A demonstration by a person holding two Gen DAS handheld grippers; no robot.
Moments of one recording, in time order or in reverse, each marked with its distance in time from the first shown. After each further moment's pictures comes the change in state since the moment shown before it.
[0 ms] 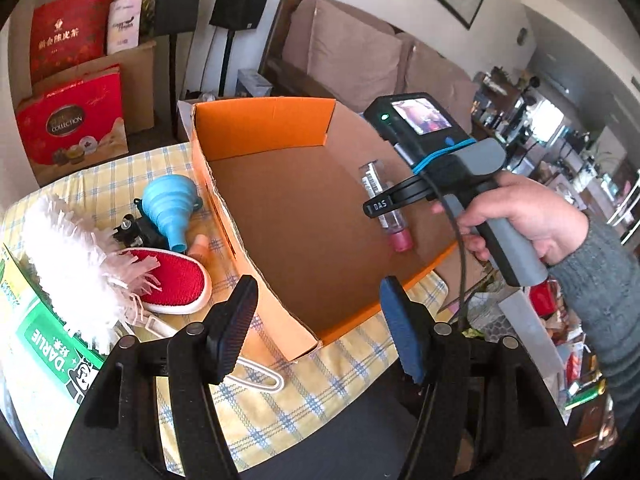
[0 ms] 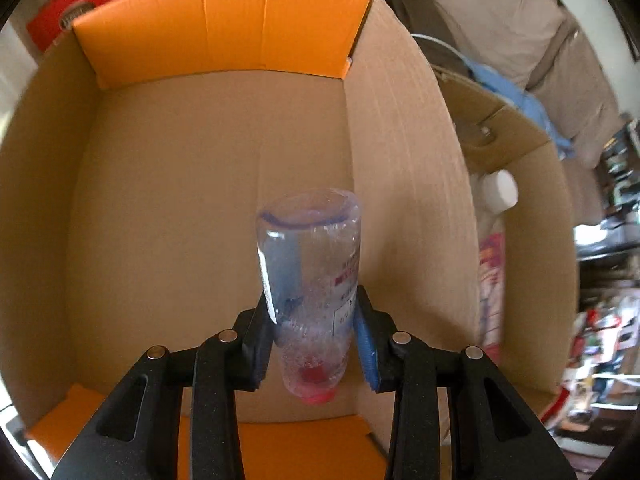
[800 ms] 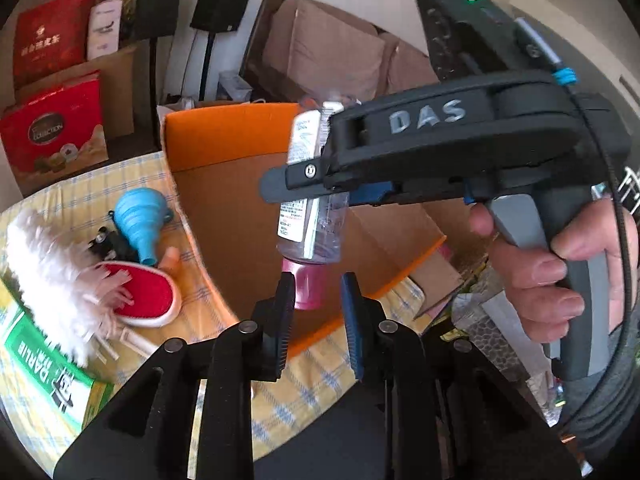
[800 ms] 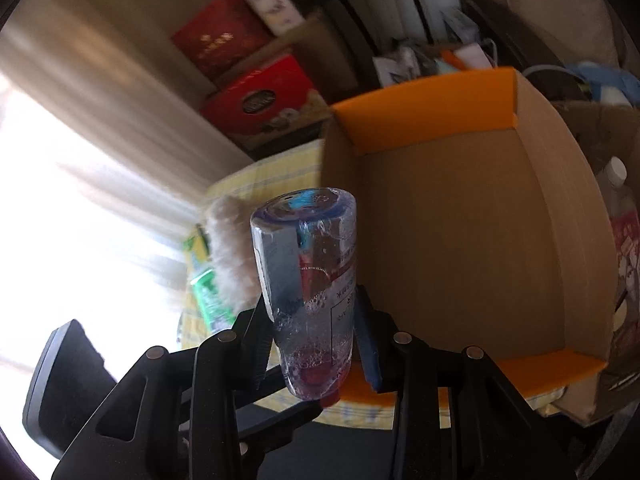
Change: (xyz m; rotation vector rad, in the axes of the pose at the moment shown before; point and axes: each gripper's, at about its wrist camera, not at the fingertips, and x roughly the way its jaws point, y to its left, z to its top) left arm 0.008 -0.021 0.015 0.010 0.010 -0.043; right arm -0.113 0.040 -0.030 0.222 -0.240 0.718
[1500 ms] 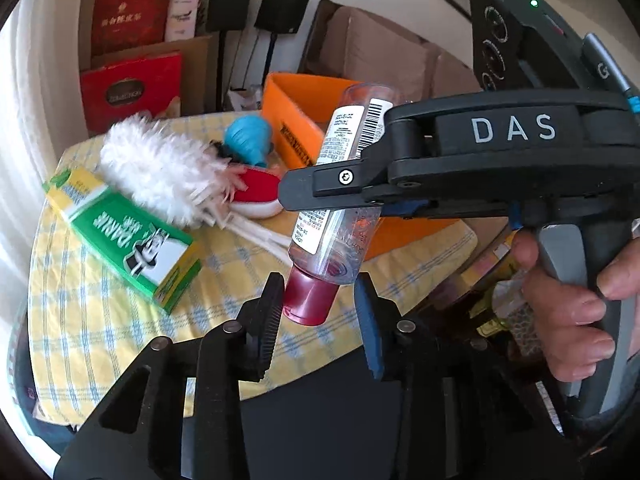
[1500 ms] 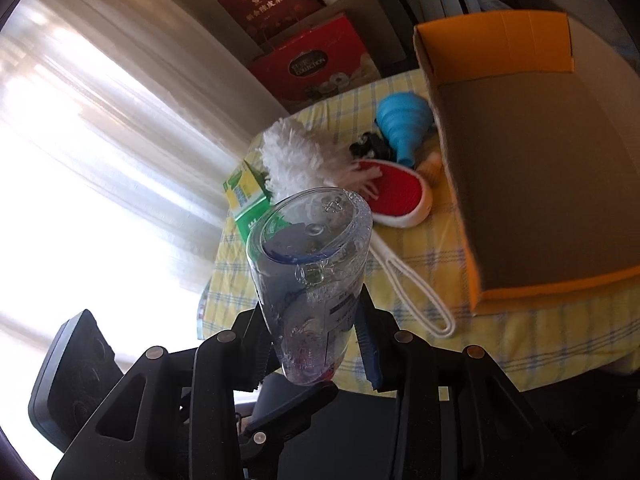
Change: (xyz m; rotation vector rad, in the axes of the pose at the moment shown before) left arm -0.070 0.051 -0.114 -0.061 -0.071 0.141; right arm 0.055 0.083 -0.097 0.035 -0.150 0.081
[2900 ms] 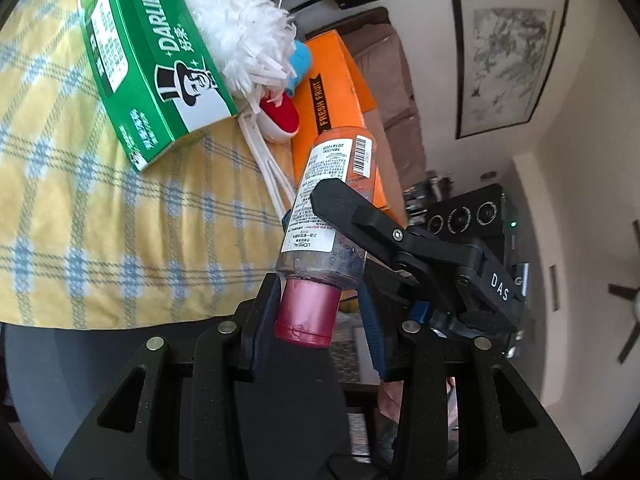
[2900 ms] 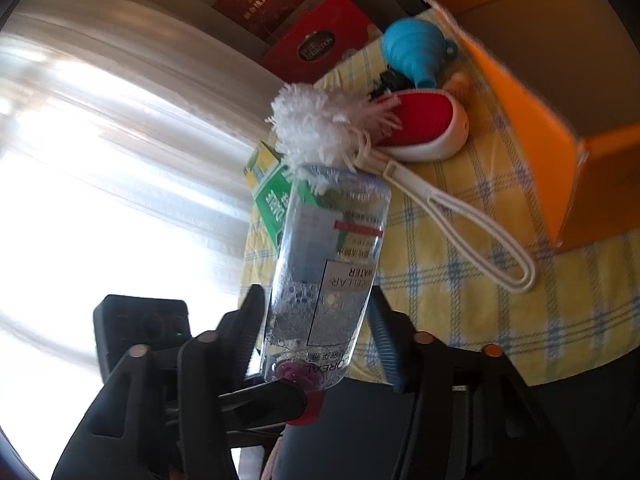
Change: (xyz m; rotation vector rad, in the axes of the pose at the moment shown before) left arm 0.030 0.113 -0.052 -0.664 0.069 -0.568; right arm 0.044 -0.018 -0.041 0.202 -0.082 0.185
